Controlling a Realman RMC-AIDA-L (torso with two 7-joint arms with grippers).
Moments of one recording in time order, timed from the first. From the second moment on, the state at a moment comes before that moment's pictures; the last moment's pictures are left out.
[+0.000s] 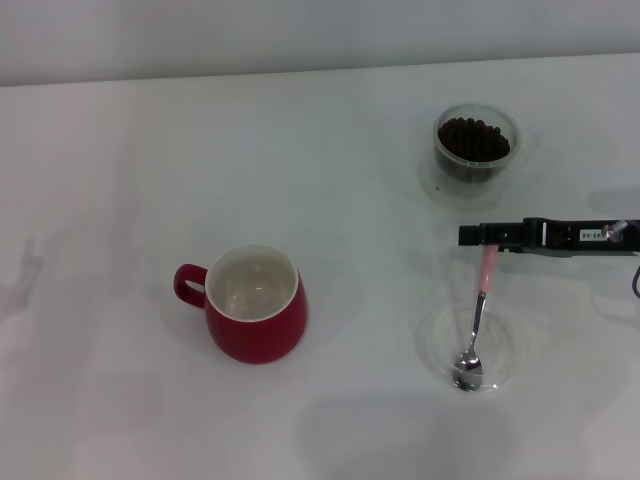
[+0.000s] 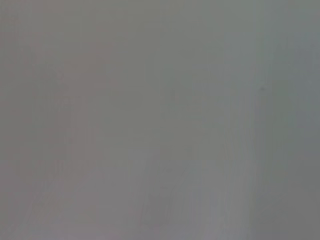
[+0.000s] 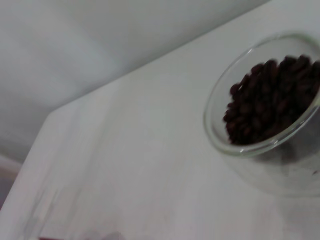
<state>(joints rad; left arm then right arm) -0.29 -2.08 2.83 0.10 -1.33 1.38 -0.21 0.51 1.81 -1.32 -0.22 -1.38 -1.21 1.94</state>
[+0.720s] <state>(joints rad) -0.29 -2.08 2.83 0.10 -1.37 1.38 -0.21 0.51 1.81 -1.32 -0.22 -1.39 -1.21 1.94</state>
